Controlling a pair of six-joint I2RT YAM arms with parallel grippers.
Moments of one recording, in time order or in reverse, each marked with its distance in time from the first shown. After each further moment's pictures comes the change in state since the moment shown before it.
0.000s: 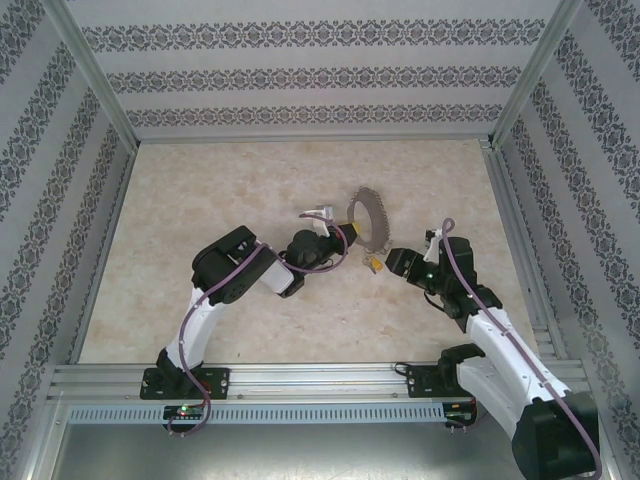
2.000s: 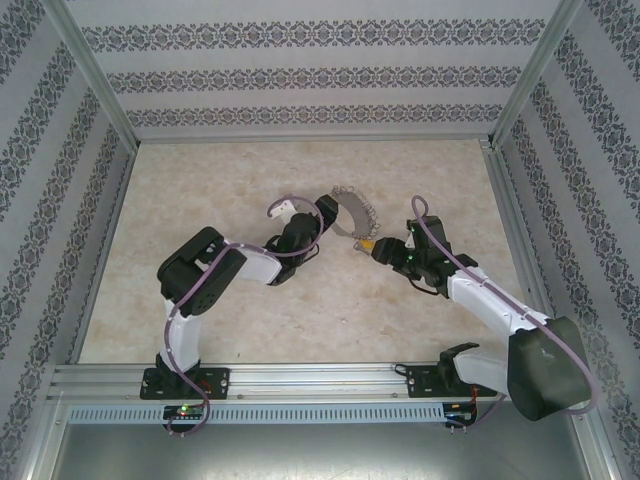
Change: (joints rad) left arm 0.039 -0.287 -0.034 -0.511 -0.428 -0.343; right arm 0.105 0.355 0.196 -0.047 0.127 0.047
